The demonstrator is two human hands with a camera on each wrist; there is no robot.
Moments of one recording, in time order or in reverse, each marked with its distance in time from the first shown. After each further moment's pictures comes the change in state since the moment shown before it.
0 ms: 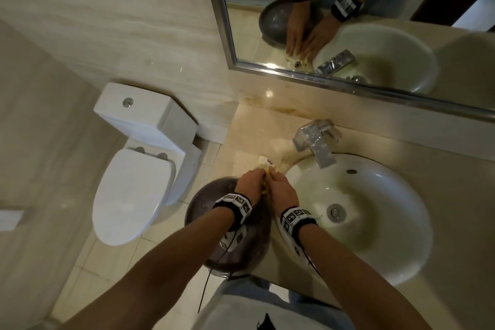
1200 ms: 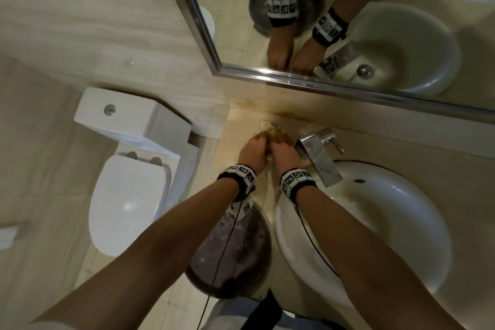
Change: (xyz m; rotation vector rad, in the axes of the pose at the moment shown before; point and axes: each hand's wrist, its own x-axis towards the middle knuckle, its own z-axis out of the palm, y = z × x) left_hand 0.132 0.011 -0.037 -0.065 0.104 0.025; right_hand 0.144 0.012 -0.065 -0.200 -0.006 0.040
